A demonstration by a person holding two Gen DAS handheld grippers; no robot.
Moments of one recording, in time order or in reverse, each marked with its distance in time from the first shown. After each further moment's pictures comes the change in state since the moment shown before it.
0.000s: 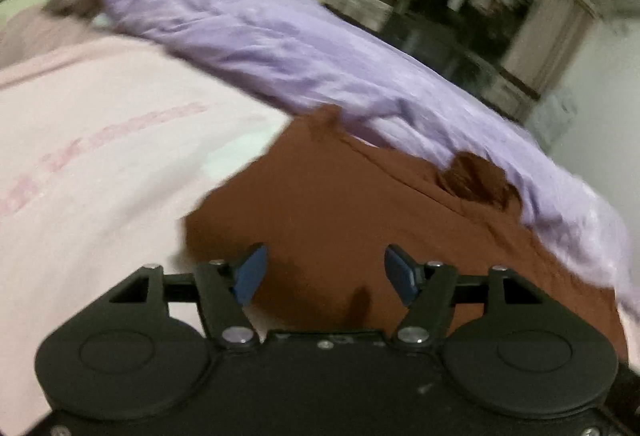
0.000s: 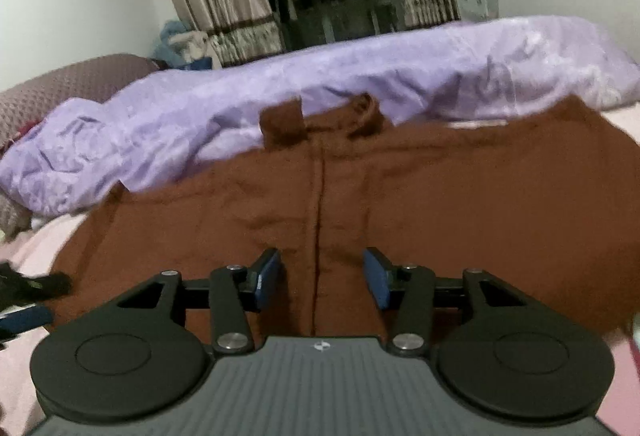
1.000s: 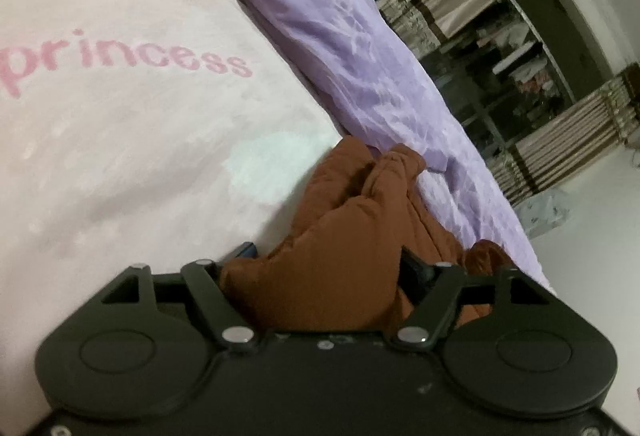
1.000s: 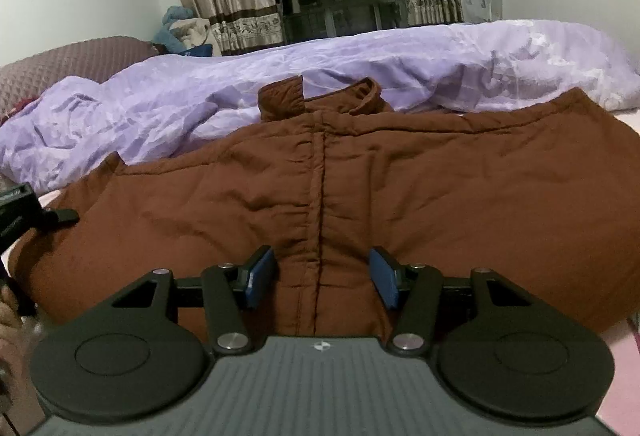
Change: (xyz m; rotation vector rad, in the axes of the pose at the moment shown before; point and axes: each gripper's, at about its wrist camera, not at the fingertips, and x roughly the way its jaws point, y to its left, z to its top) left arm 0.065 0.066 0.025 -0.380 0.026 -0.111; right arm 0.007 0.006 -0.013 -0.061 0.003 -0.023
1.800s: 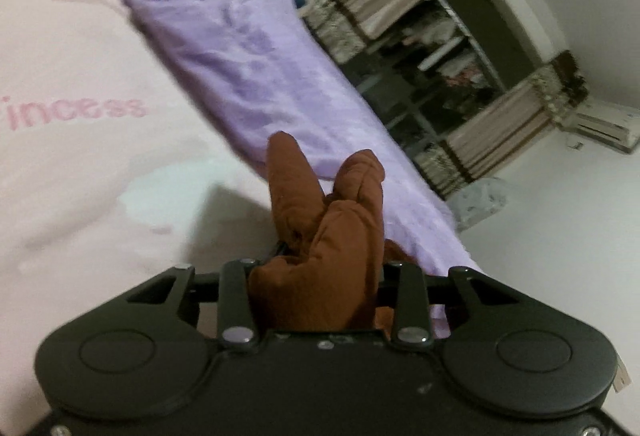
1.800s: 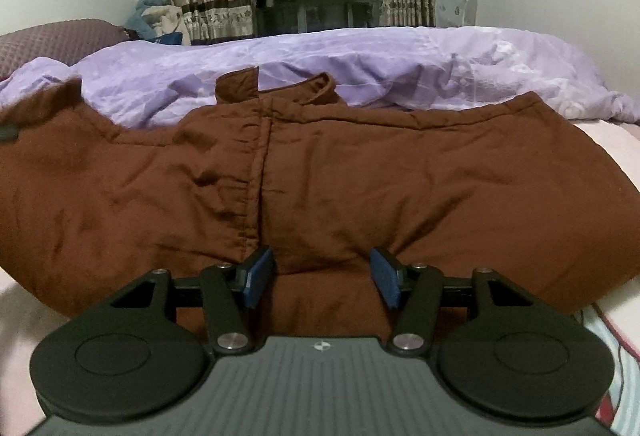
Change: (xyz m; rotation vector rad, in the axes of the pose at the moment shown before) left arm -0.035 -0.056 0.012 0.094 -0.019 -0.225; right arm -0.009 -0.013 -0.008 -0.048 0.012 -0.125
